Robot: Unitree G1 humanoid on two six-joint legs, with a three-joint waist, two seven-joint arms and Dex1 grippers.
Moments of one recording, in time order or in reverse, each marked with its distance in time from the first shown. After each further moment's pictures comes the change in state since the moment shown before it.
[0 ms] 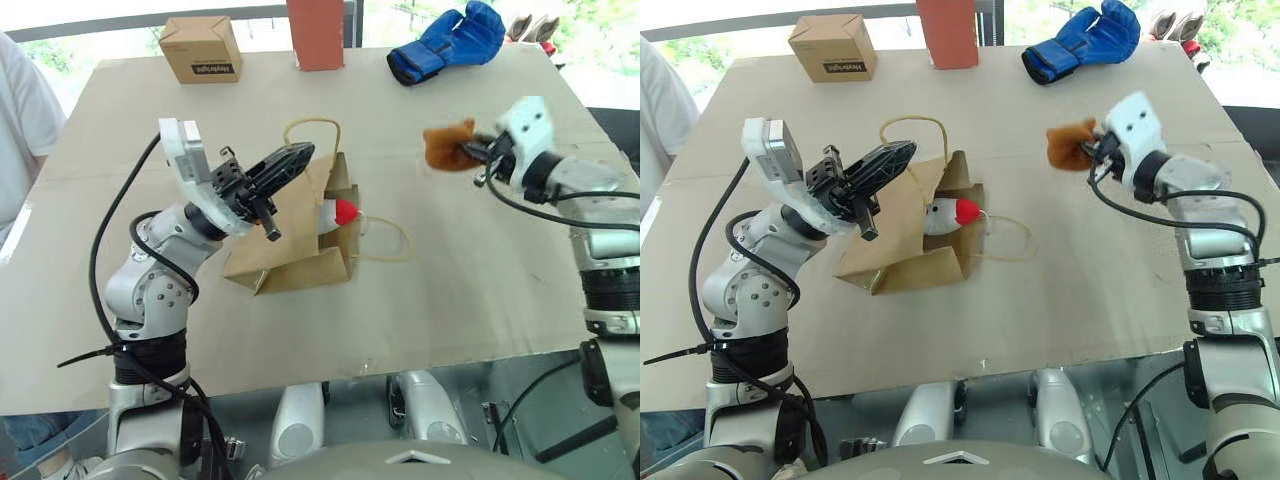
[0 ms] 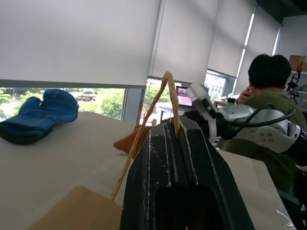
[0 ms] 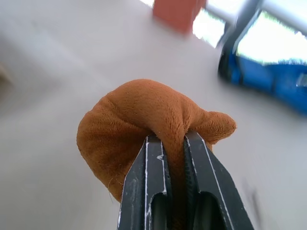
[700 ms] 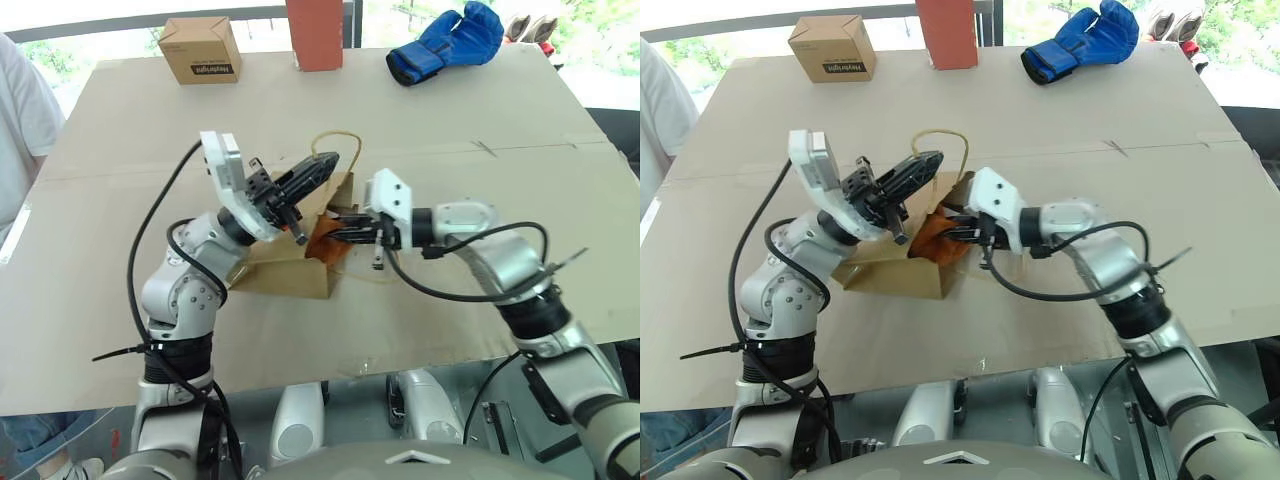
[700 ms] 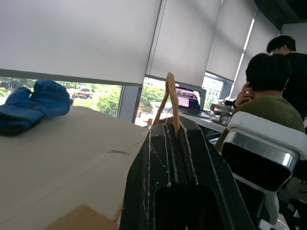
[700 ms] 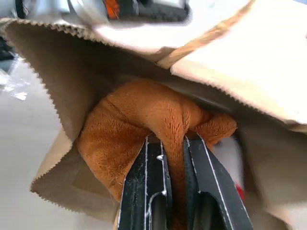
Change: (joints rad) left arm 0.015 -0.091 -0.086 0.003 0.070 -0.029 0.051; right arm 0.002 0.297 0.405 -0.026 0.061 -0.008 0.228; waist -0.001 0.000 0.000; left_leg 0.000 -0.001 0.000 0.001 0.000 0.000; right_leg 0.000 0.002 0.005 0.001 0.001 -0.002
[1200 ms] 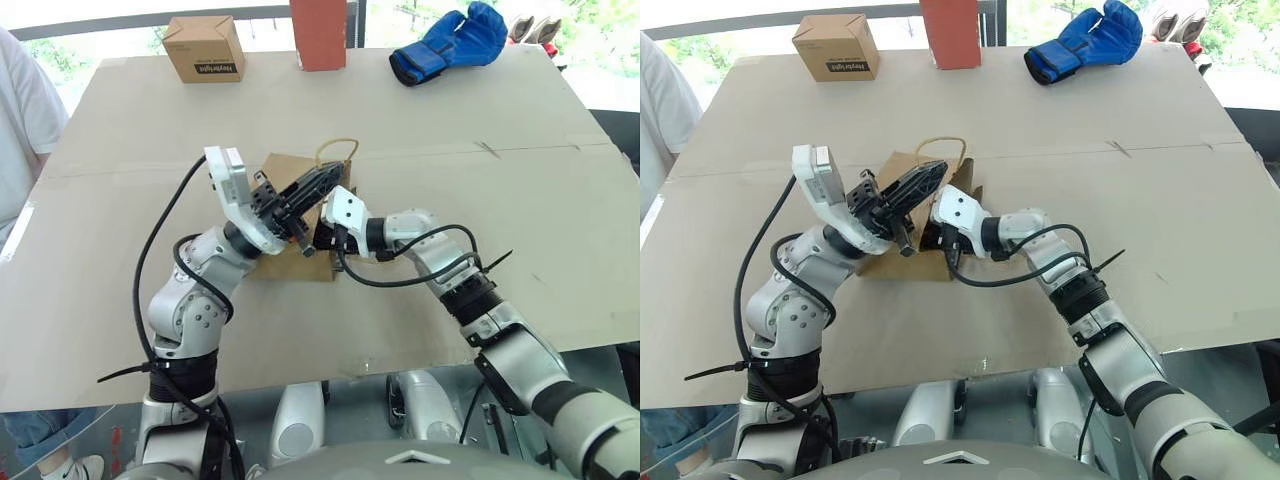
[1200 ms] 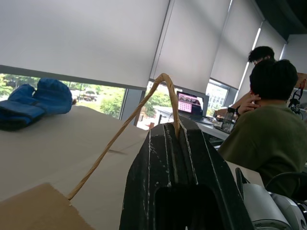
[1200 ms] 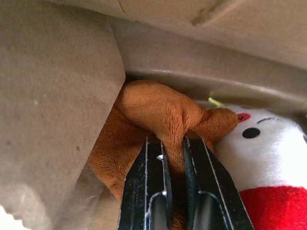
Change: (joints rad) left arm 0.075 -0.028 -0.010 -0.080 -0.022 -0.004 0.059; right arm -0.069 0.217 0.023 0.448 -0.137 -0.287 -0.034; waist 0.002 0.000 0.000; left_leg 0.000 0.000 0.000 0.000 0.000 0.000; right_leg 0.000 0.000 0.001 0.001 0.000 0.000
